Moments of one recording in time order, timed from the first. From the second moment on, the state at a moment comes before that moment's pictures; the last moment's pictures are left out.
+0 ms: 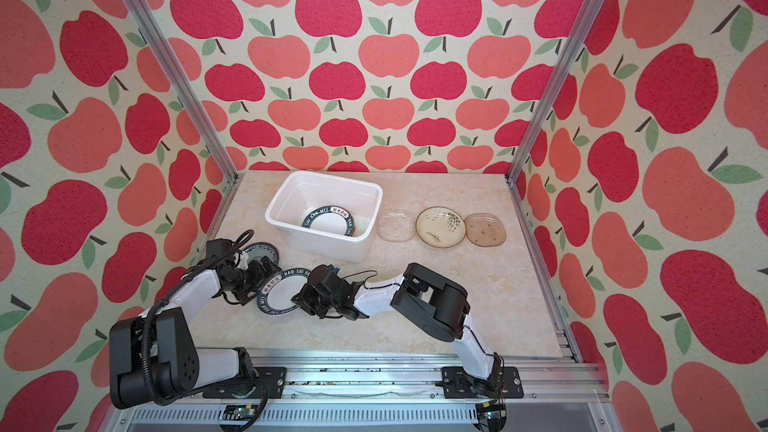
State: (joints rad) left arm 0.24 1.30 0.64 -0.56 0.43 -0.46; right arm 1.23 2.08 1.16 0.36 -0.21 1.65
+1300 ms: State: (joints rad) left arm 0.17 0.90 0.90 -0.68 0.25 -0.65; right arm 1.11 1.23 1.03 -0.55 -0.07 1.59
